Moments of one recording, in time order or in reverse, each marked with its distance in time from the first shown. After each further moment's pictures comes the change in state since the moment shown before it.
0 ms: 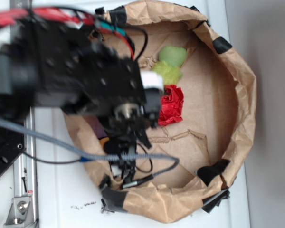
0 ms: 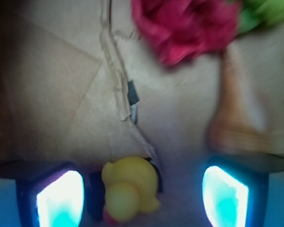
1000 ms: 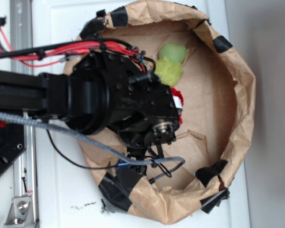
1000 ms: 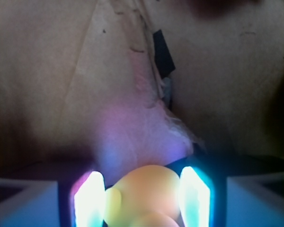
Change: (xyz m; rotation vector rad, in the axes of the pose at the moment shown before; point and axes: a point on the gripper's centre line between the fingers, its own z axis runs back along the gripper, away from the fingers) arm -0.005 -0.021 -0.031 -0.010 0.206 0.062
